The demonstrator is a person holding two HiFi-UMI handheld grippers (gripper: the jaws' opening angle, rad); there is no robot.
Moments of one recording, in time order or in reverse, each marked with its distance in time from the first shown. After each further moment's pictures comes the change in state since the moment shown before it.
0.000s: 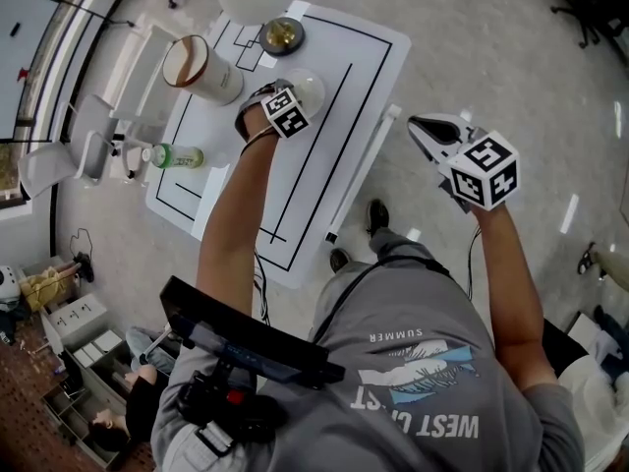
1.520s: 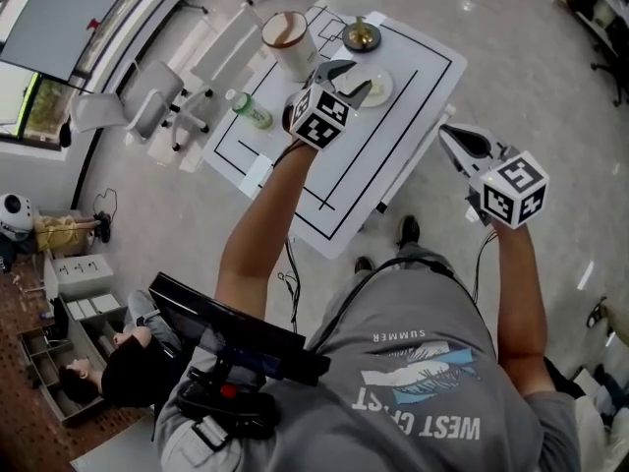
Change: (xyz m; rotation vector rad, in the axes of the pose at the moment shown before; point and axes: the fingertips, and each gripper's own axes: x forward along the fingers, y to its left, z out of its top) left arm -0.283 -0.011 0.045 -0.283 -0.581 0.275; right arm -0.040 0.144 0.042 -0.118 -0.182 0.084
